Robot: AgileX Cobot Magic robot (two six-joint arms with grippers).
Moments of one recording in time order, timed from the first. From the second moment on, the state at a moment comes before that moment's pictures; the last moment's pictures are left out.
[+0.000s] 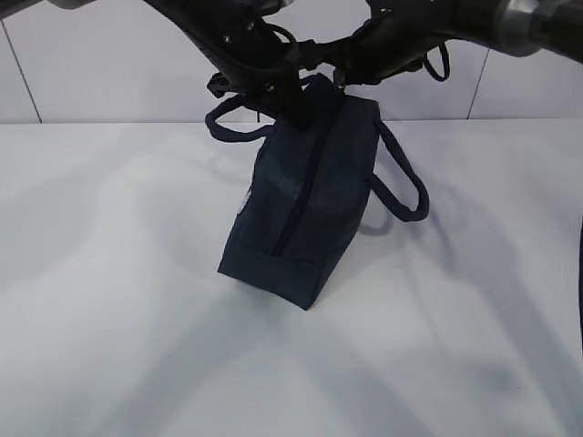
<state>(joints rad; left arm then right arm) -0.46 2.31 -2.28 -0.58 1.23 0.13 0.22 2.33 -2.16 0.23 0.61 -0.04</state>
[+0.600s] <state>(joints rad) -0.47 2.22 -2.18 -0.57 1.22 0.13 0.22 2.37 -2.20 0.20 0.68 -0.05</state>
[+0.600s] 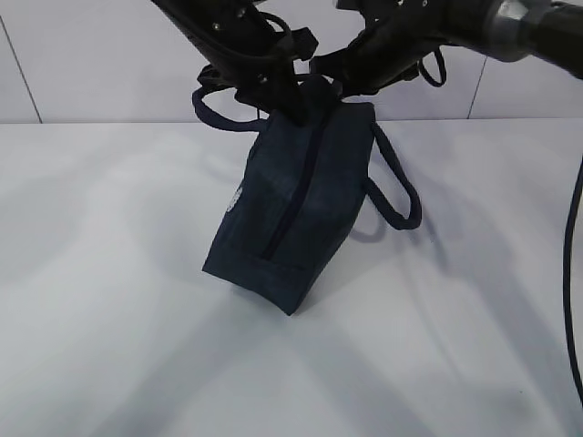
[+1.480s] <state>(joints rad) -0.48 2.22 -2.17 -0.60 1.23 0.13 0.23 2.46 -2.21 0.25 0.70 -0.05</state>
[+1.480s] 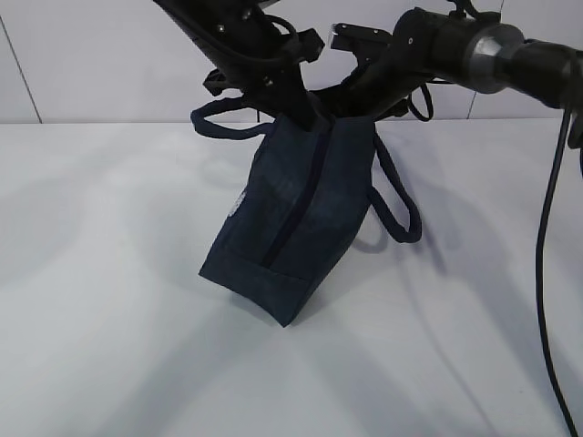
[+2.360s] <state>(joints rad) -0.48 2.20 -2.07 -0.56 1.22 0.13 0.22 2.47 -2.21 0.26 0.77 -0.05</state>
